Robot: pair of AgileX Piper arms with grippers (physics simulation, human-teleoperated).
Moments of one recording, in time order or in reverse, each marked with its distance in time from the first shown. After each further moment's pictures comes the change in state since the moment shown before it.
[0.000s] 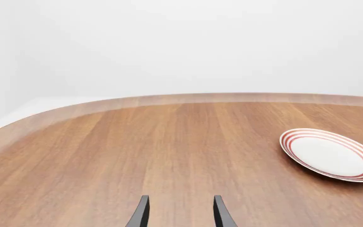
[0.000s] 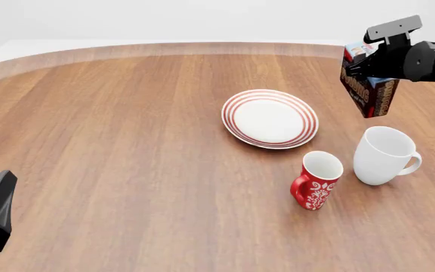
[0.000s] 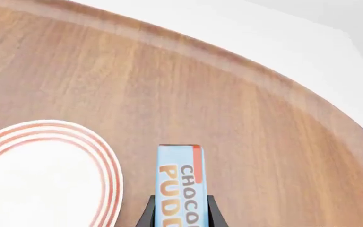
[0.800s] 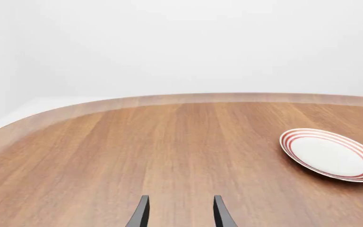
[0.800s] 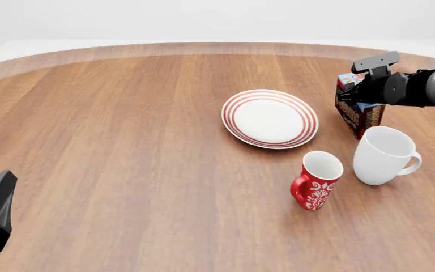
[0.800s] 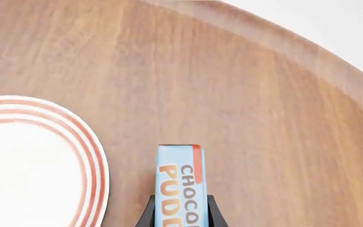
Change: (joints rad) left arm 0.000 0.000 0.000 0.000 0.000; right arm -0.030 0.221 -0.046 -0.071 -0.001
